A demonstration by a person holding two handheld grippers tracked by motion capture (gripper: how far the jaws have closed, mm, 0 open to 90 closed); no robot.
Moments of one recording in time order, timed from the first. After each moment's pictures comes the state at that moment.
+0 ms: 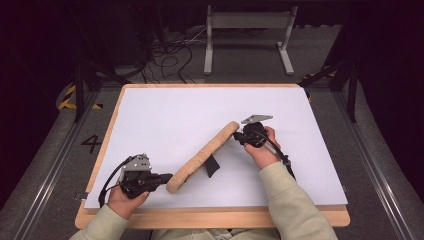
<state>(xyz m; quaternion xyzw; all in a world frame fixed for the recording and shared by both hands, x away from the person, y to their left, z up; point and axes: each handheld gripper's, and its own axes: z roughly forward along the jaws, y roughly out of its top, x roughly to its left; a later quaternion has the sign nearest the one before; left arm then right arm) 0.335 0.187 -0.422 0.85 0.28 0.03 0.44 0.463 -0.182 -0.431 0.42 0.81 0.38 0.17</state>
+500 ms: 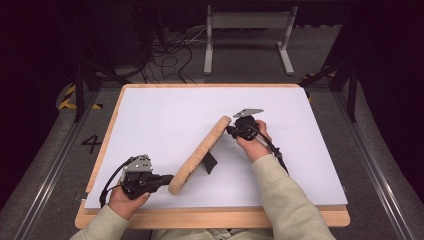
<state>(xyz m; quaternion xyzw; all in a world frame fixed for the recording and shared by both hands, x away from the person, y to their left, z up) 0.334 0.184 -0.423 0.86 0.27 0.02 0.44 0.486 -0.160 -0.429 0.40 0.81 0.39 0.17</state>
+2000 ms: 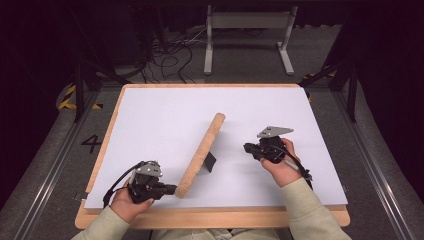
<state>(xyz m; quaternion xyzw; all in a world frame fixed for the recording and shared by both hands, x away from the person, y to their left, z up) 0.331 0.166 -0.433 0.89 0.26 -0.03 0.37 0.402 -0.217 -0.410 0.39 0.82 0.40 0.16</state>
